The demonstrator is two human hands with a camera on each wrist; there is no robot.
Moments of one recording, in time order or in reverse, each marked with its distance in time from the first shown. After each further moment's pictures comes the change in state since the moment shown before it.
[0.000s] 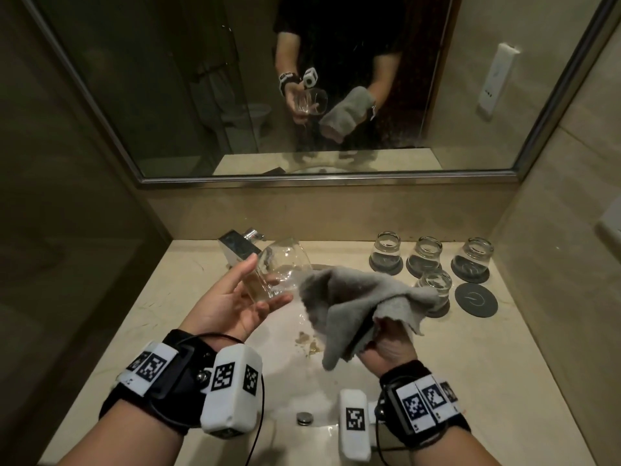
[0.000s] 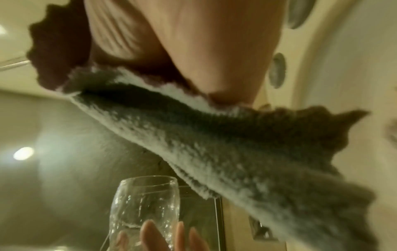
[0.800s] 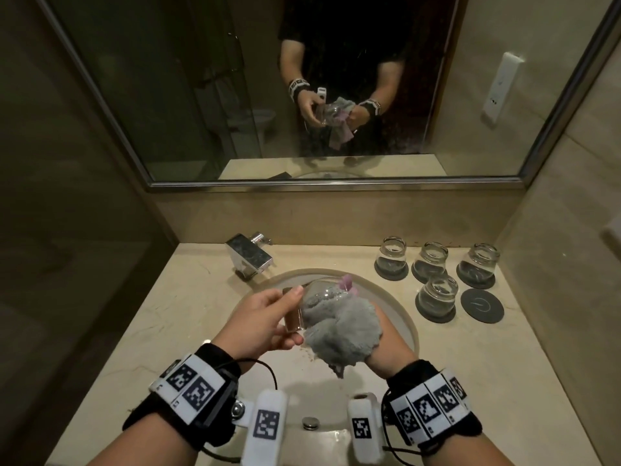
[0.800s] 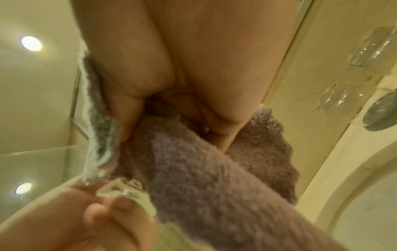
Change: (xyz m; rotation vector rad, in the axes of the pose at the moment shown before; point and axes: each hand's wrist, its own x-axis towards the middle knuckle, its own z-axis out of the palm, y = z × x) left_hand 0.007 -0.024 -0.013 0.670 -0.084 0.149; right_hand -0.012 -0.005 0.018 -1.080 -0.401 -0.255
